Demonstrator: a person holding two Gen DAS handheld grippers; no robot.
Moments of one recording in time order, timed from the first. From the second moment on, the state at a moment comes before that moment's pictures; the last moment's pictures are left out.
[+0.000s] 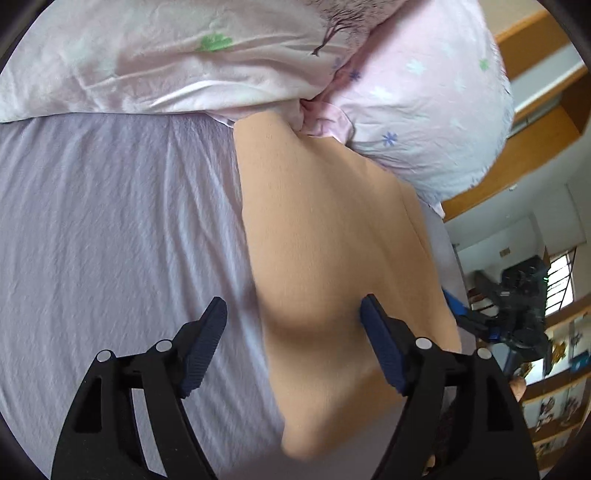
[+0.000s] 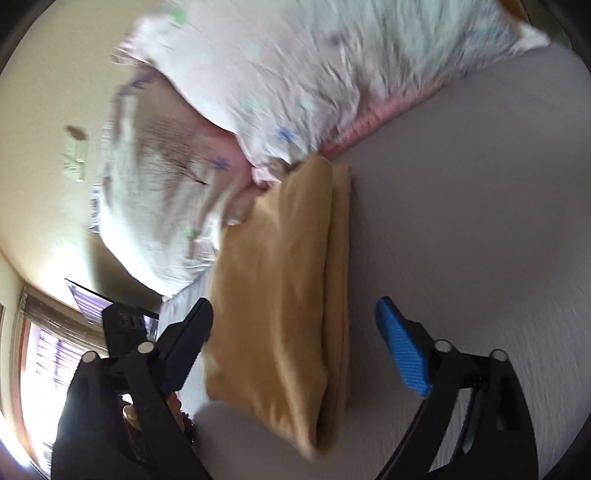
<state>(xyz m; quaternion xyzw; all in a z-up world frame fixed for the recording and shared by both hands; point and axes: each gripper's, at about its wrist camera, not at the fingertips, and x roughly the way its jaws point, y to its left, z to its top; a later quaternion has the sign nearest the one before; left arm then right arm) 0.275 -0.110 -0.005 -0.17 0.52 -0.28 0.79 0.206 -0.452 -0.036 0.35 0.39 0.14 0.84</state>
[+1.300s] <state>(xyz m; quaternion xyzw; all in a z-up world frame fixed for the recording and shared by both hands) 0.174 -0.099 0.001 -0.05 0.45 -0.28 0.84 0.199 -0.284 -0.040 0.28 0.39 0.22 0.85</state>
